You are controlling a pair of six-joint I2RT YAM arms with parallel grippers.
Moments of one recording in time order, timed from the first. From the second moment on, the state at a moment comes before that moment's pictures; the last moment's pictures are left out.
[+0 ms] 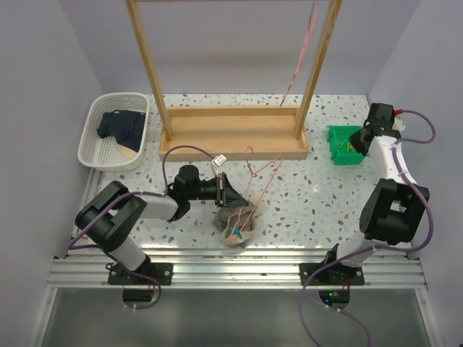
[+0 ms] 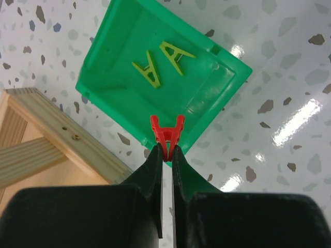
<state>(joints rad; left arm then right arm) -0.63 1.61 0.52 0.90 0.83 -1.09 -0.26 1.62 1.32 -0.57 0.18 0.75</state>
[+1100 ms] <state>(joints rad) -0.63 1.69 0.59 0.97 0.81 -1.12 -0.21 1.11 0.98 -0.57 -0.30 0.68</state>
